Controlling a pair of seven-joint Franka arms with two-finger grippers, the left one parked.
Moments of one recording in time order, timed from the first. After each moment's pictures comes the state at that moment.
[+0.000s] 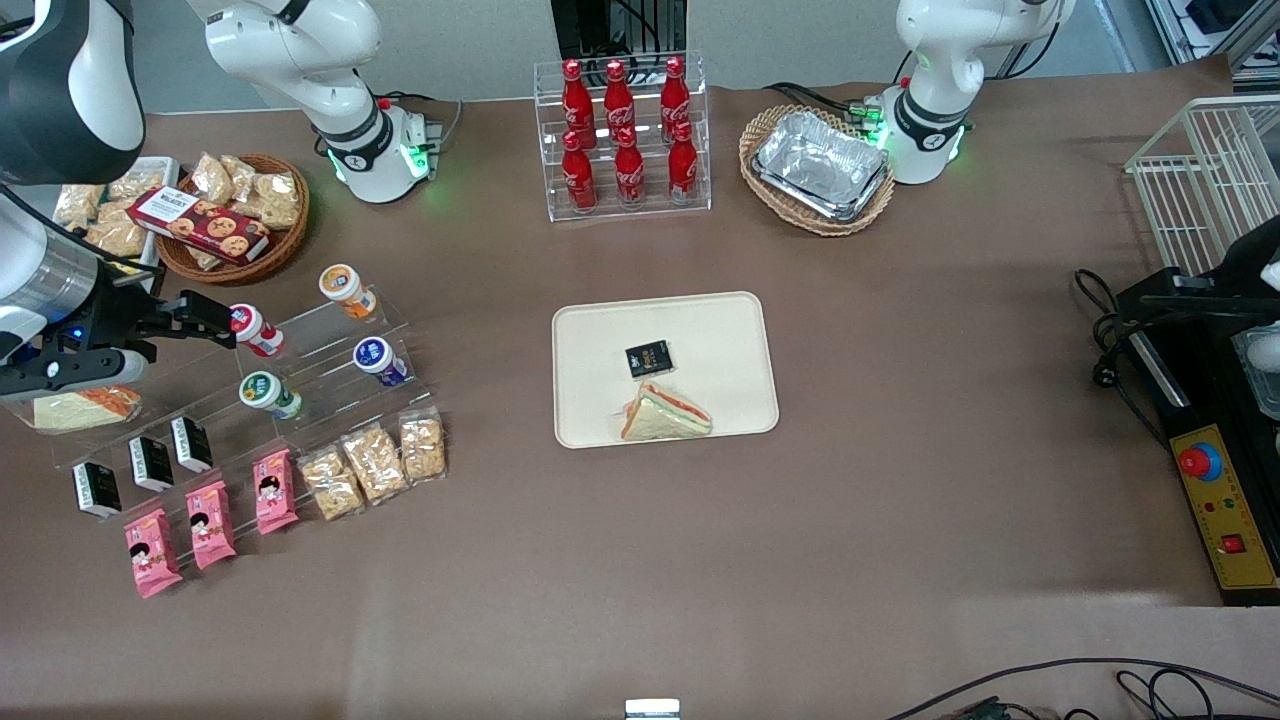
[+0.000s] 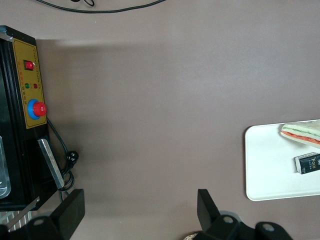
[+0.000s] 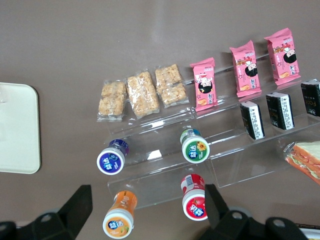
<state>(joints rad) 0.12 0.02 -0.11 -1.67 0.02 1.64 -0.12</state>
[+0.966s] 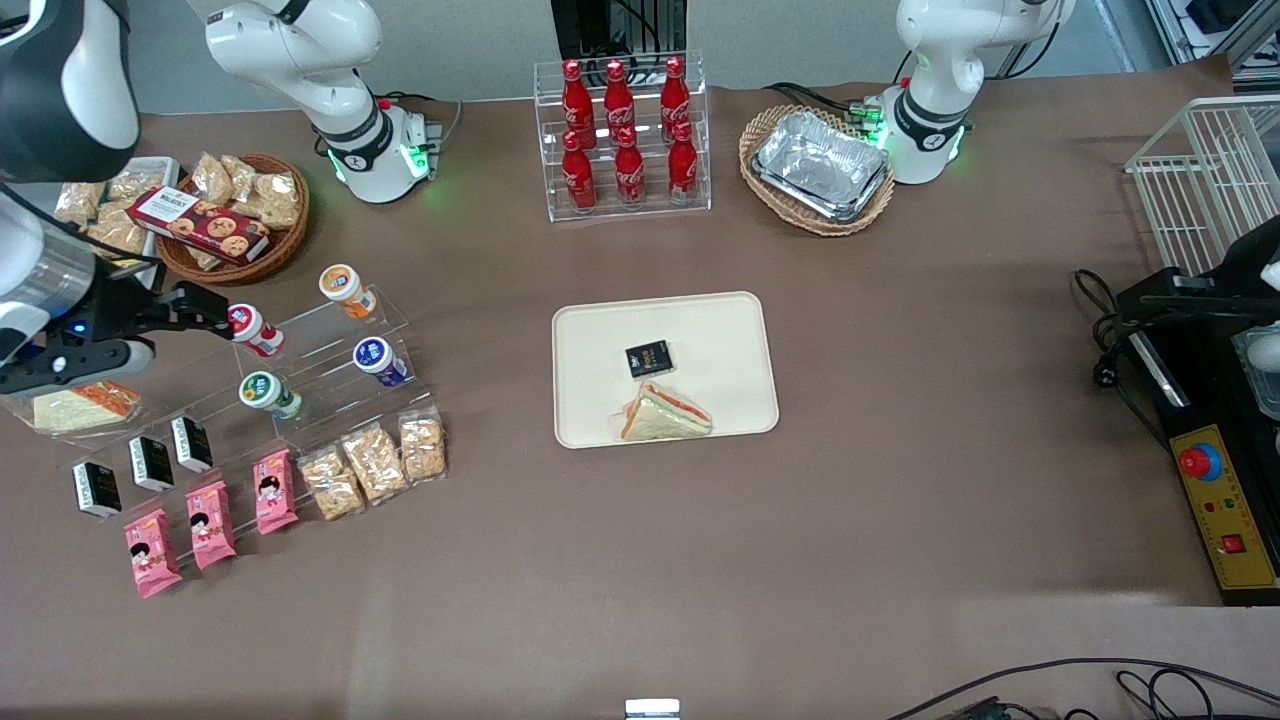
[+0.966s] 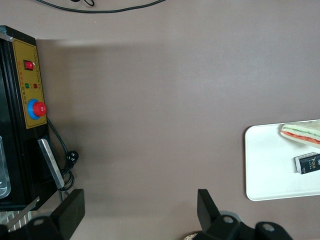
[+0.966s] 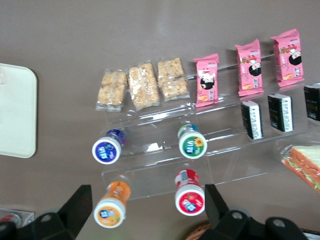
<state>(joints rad) 0.12 0.01 -0.13 -1.68 0.02 1.61 -0.21</state>
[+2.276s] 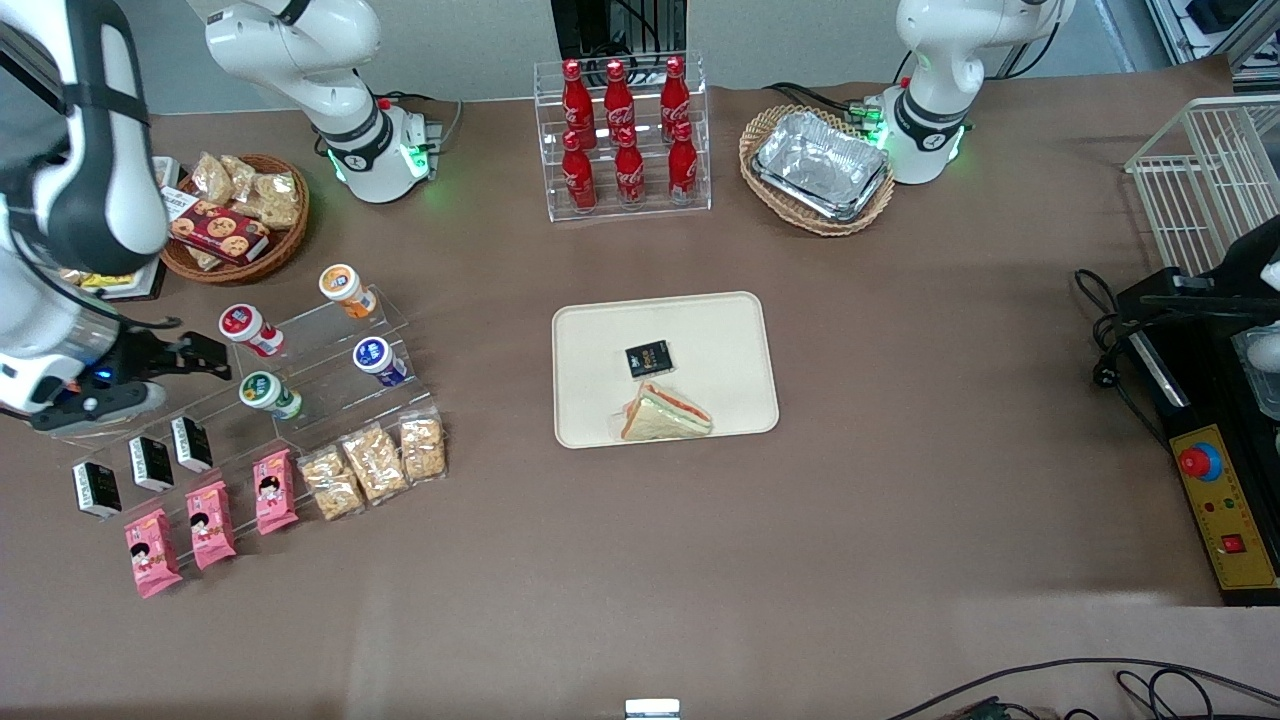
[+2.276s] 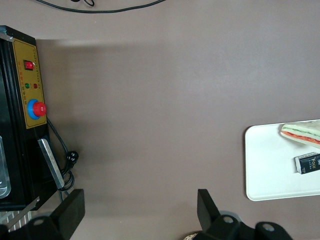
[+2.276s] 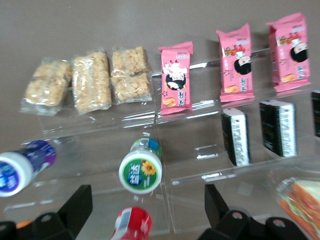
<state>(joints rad) 0.12 0.04 -0.28 -2.04 0.02 2.05 -0.42</state>
